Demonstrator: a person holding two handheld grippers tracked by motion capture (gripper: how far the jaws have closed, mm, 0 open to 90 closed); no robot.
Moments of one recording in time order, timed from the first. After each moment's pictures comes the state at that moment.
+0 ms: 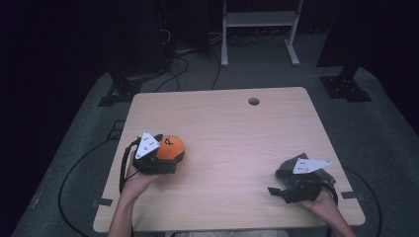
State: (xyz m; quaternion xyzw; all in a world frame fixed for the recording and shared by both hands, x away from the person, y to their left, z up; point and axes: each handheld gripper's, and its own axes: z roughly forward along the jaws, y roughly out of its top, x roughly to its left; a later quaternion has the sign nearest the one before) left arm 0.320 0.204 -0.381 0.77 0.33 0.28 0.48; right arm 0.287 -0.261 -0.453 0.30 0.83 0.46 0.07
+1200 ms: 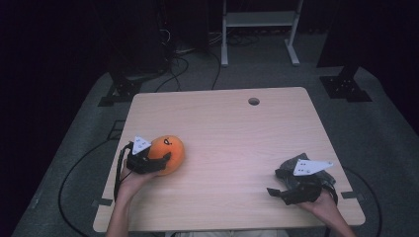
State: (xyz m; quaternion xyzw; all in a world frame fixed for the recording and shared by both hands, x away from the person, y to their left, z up) left arm 0.347 0.238 -0.433 0.76 0.43 0.26 0.41; right arm 0.280 -0.257 -0.445 0.28 0.83 0.47 0.08
